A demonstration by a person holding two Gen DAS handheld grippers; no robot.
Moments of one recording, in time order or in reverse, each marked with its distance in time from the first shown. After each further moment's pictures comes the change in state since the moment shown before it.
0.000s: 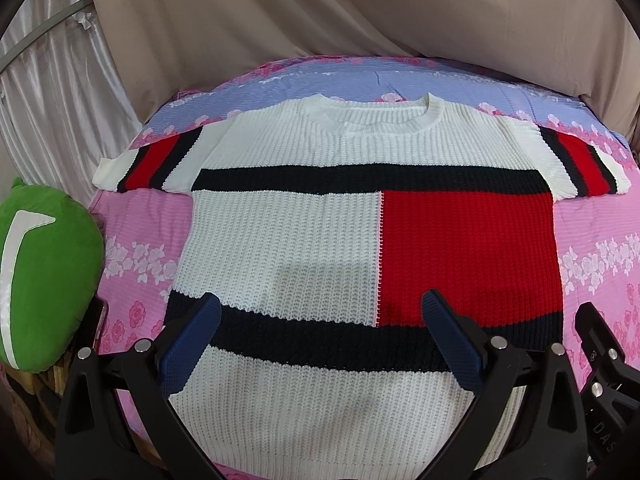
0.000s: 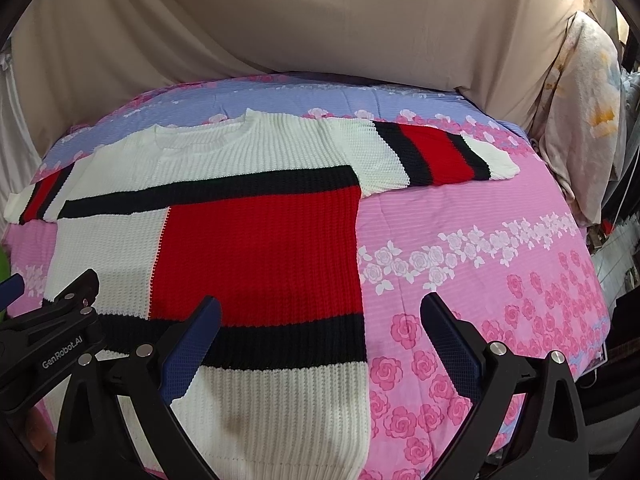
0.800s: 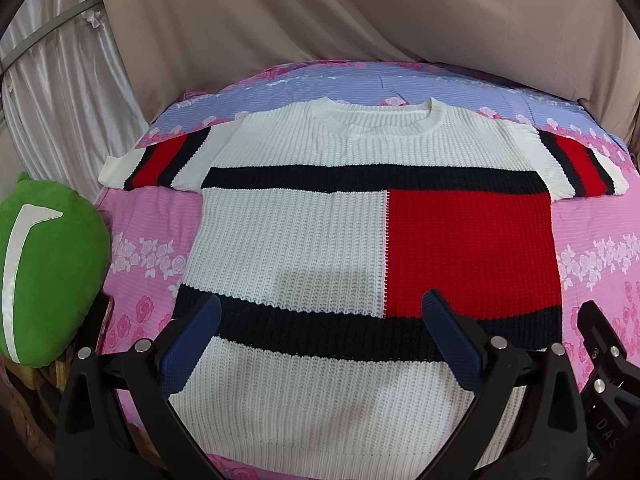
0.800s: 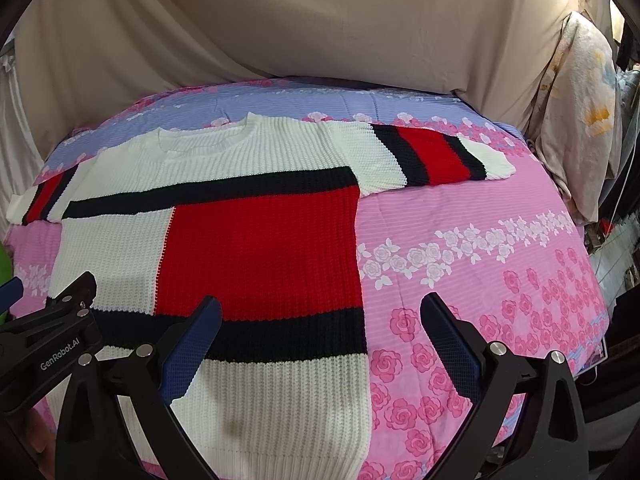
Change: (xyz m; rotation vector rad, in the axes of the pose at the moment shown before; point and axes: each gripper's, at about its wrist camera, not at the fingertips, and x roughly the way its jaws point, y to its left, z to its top) left arm -0.012 0.010 -0.010 -0.010 -0.022 -0.001; right arm -0.013 0.000 -0.008 0.002 -0.018 -0.003
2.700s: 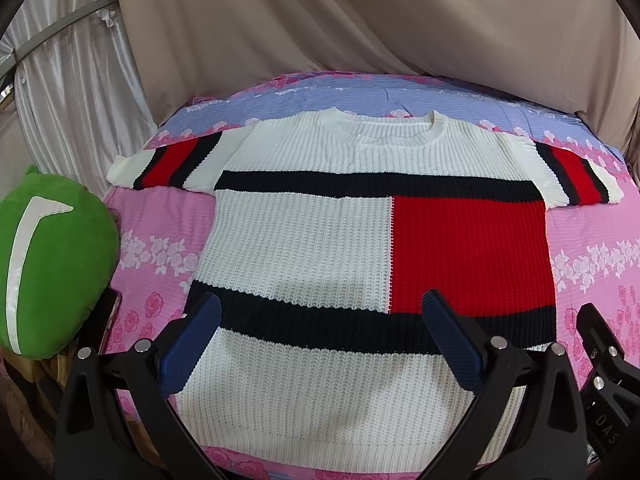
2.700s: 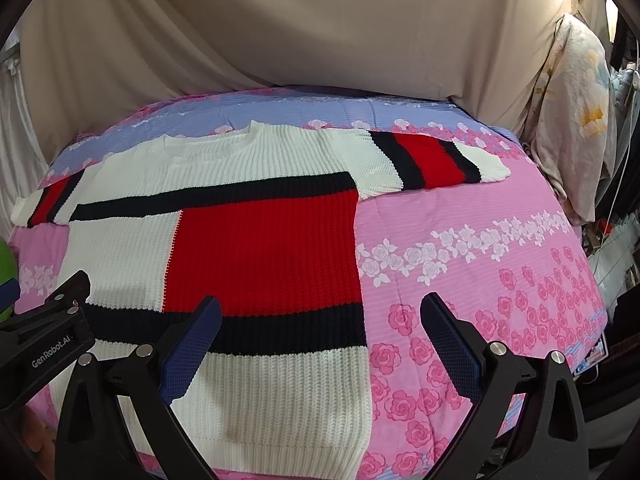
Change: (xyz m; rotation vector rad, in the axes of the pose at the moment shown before) left arm -0.019 0.014 -0.006 -0.023 -0.036 -0.003; right arm -0.016 0.003 -0.007 0.007 -0.025 0.001
